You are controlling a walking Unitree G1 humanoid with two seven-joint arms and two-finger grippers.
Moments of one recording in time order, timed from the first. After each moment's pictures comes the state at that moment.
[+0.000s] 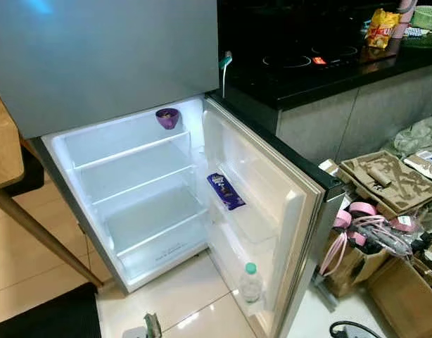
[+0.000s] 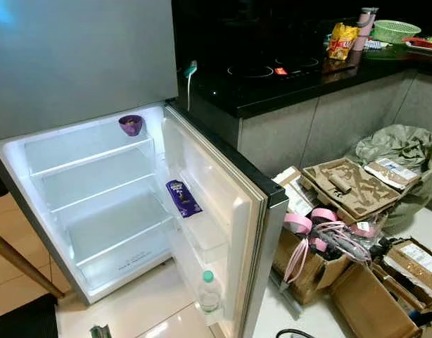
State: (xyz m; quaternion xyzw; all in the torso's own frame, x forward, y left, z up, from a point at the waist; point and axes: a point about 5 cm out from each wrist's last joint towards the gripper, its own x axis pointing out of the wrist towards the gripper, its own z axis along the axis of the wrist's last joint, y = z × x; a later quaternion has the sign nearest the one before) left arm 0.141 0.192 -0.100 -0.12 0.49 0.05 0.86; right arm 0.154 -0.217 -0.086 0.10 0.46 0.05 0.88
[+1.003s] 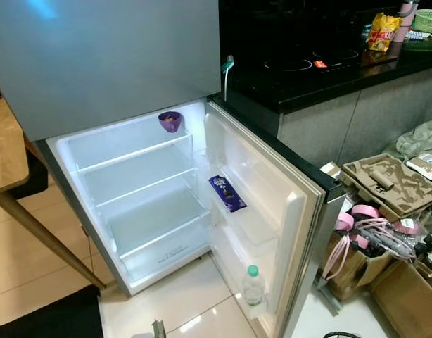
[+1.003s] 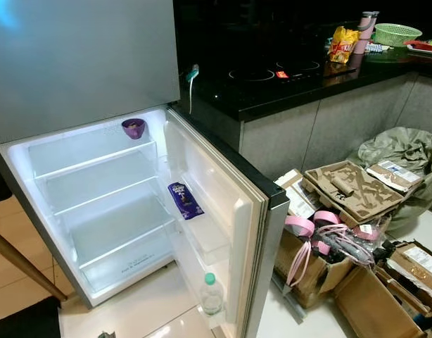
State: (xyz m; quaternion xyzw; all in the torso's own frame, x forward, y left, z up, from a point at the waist) left arm 0.133 0.188 -0.103 -0.08 0.51 0.01 0.86; right arm 0.142 -0.218 -0.091 0.07 0.49 0.07 0.87
